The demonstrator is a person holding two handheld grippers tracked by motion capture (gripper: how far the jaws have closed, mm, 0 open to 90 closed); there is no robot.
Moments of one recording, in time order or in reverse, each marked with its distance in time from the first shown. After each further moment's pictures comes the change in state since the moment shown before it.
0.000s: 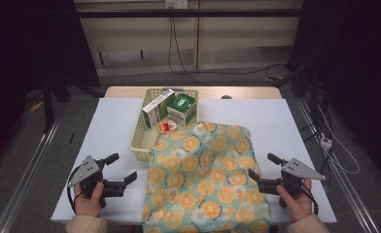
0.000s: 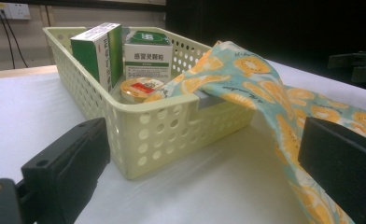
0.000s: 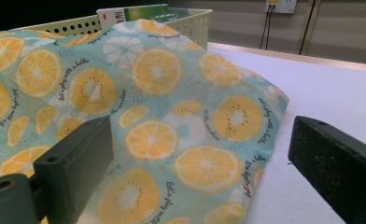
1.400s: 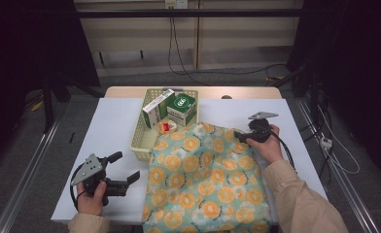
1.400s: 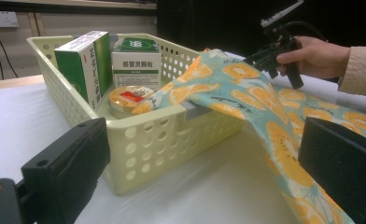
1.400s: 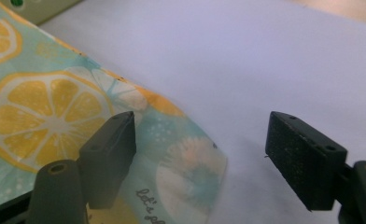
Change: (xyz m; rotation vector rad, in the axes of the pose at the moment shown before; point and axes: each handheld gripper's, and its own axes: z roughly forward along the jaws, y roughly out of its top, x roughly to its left) left arm -0.003 0.006 0.007 -0.003 -0.035 0.033; right arm -0.077 0.037 0.161 0.432 -0.093 -0.021
